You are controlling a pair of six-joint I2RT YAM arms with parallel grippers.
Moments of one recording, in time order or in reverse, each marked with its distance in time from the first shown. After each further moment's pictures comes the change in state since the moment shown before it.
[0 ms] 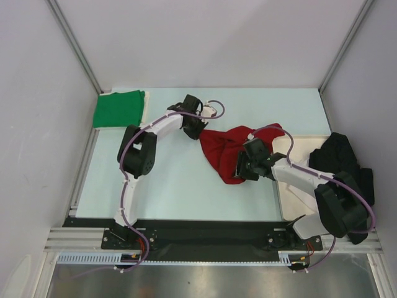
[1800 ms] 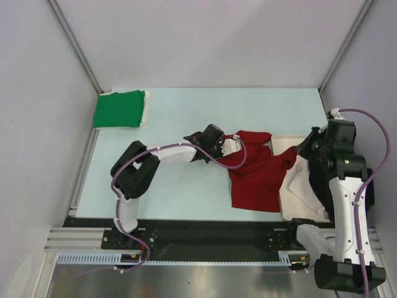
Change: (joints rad) left arm -0.313 -0.288 -0.493 0.360 -0.189 0.249; right arm -0.664 -0.487 0.383 -0.573 -0.126 -0.267
